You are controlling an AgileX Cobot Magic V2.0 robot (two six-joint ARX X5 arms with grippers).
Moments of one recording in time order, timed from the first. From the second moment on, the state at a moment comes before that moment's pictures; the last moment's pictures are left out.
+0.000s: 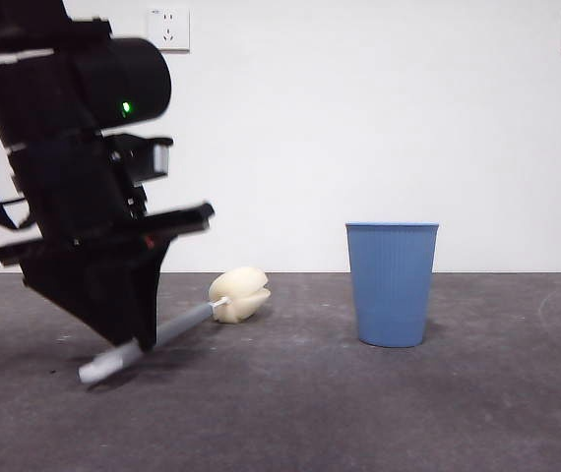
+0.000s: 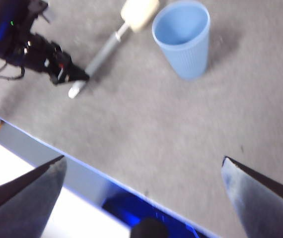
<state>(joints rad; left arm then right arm) -0.56 1.60 0.94 -0.47 0.04 -0.30 0.10 0.69 1.02 -1.14 -0.51 -0.11</state>
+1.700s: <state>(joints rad) -0.56 1.03 0.94 -0.68 0.06 -0.20 0.53 1.59 0.29 0.95 0.03 0.14</state>
